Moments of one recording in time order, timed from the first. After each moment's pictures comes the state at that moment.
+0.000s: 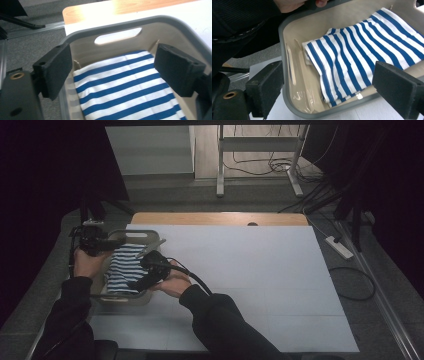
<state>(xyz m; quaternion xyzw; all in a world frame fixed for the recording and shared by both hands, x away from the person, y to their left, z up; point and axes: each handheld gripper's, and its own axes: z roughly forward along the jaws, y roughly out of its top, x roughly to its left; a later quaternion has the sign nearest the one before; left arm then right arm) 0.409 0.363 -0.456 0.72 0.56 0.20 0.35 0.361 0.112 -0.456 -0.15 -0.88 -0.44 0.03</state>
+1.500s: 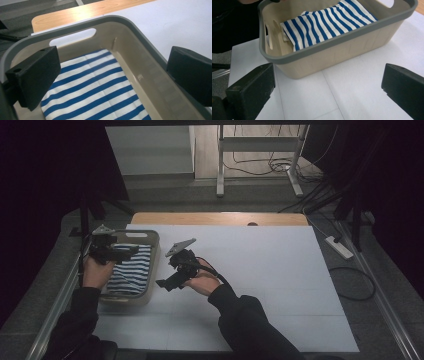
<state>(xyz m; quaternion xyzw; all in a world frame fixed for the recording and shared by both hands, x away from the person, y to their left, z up) 0.379 0.318 -0.448 0.75 0.50 0.20 0.38 0.370 0.035 -0.452 -0.17 -0.89 -0.43 -0.02</state>
